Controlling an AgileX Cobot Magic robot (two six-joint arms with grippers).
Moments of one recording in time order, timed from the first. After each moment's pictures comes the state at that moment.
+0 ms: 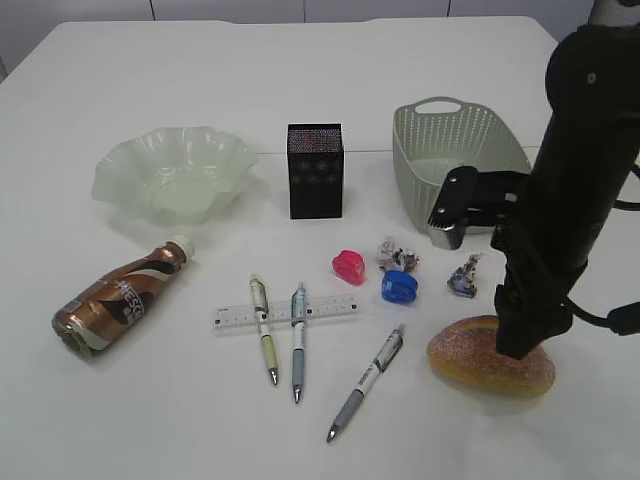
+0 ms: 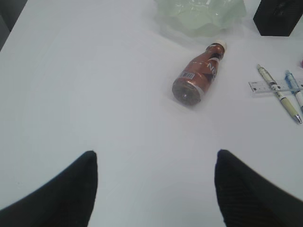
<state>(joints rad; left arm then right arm) -0.03 0.01 -0.51 0.00 1.12 -0.11 0.29 1.78 -1.21 0.07 1.08 -0.88</state>
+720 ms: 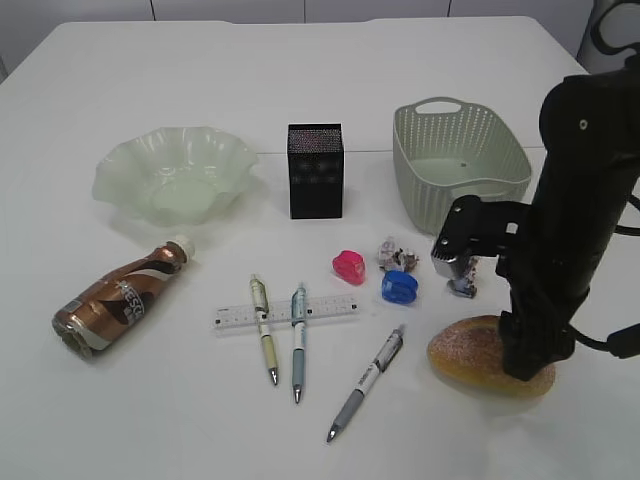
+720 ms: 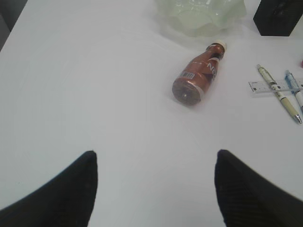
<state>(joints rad) -0.03 0.01 -0.51 0.00 1.12 -0.11 0.29 1.82 -1.13 0.02 0.99 -0.82</state>
